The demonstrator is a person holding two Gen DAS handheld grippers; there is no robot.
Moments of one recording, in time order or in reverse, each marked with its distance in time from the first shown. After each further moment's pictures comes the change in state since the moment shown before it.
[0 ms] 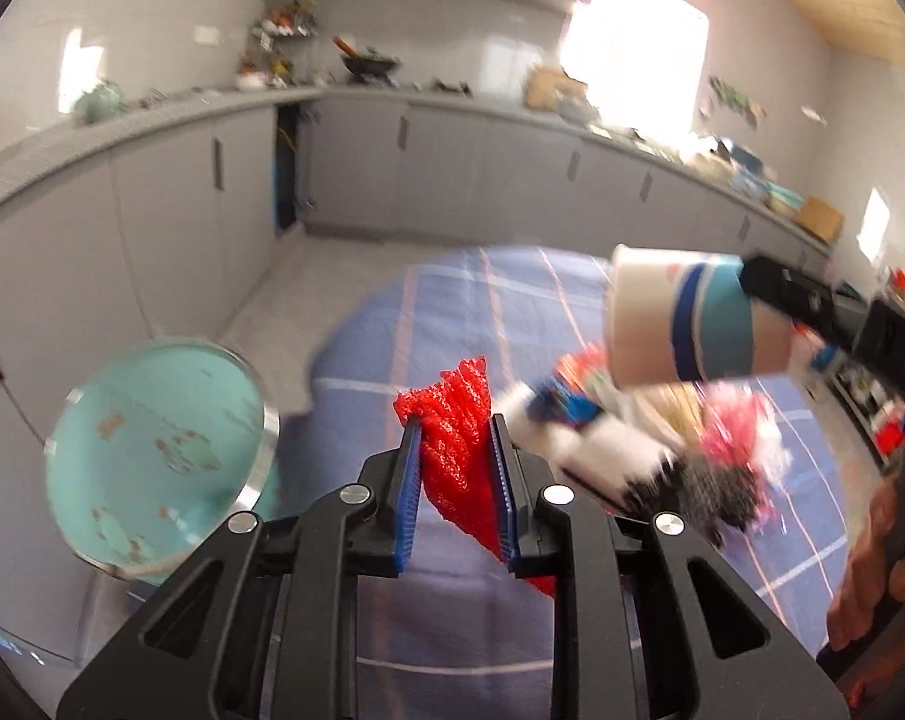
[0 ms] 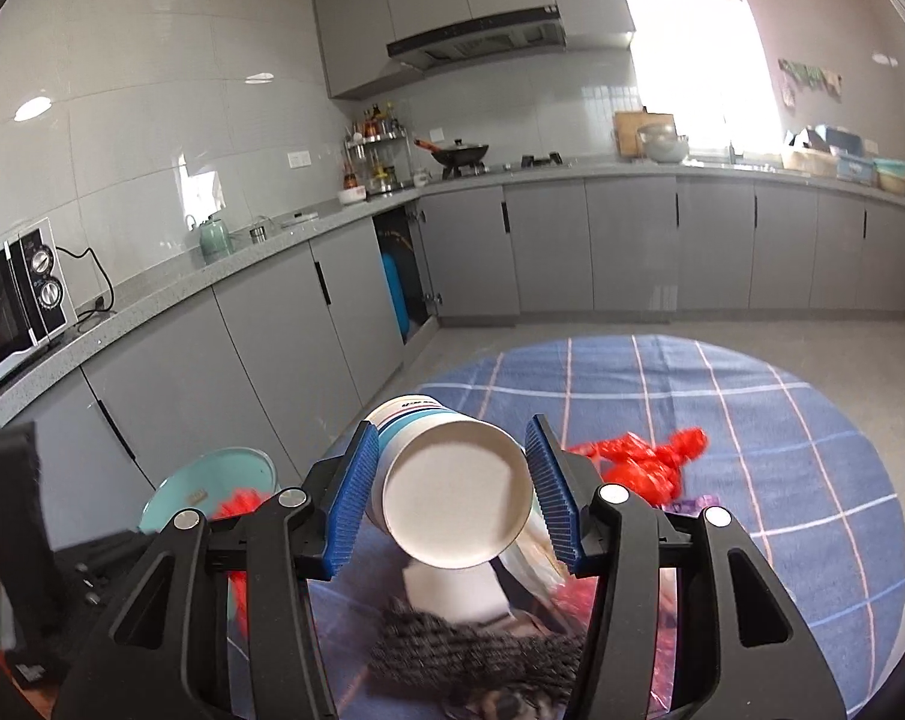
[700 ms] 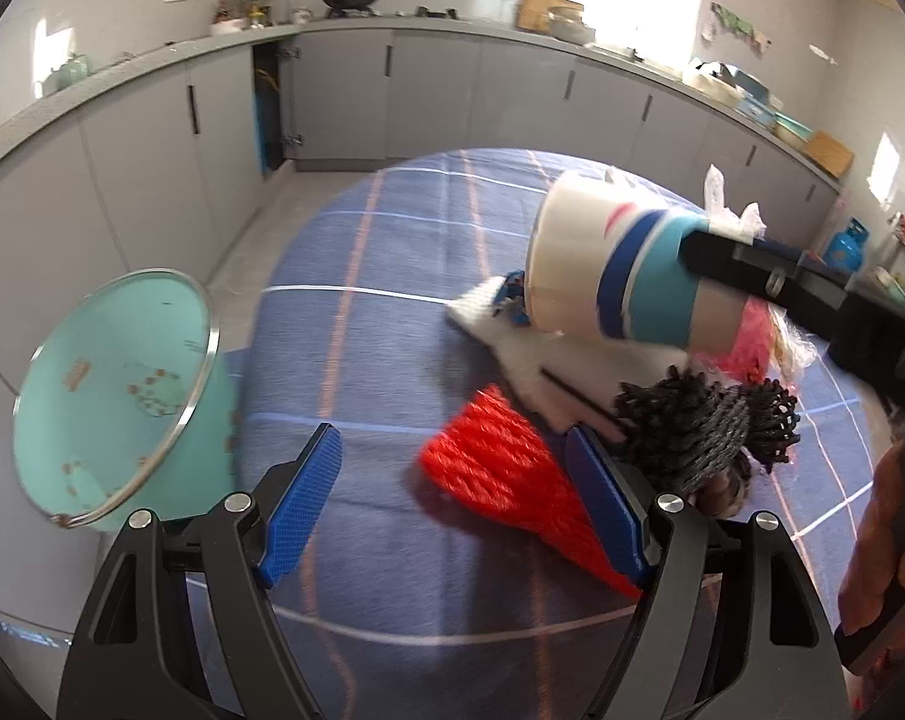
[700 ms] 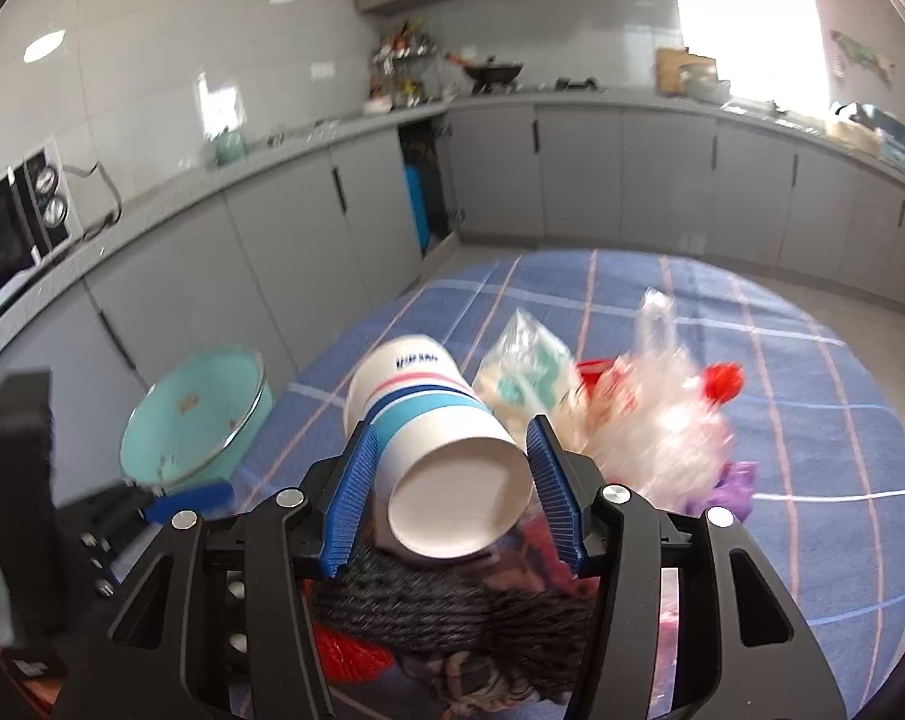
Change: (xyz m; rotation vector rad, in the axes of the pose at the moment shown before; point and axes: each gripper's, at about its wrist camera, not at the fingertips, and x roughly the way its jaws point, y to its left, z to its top) left arm 0.041 -0.036 -0.036 0.067 0.215 -0.005; right arm 0.032 -0.021 -0.034 -0.055 0.199 0.049
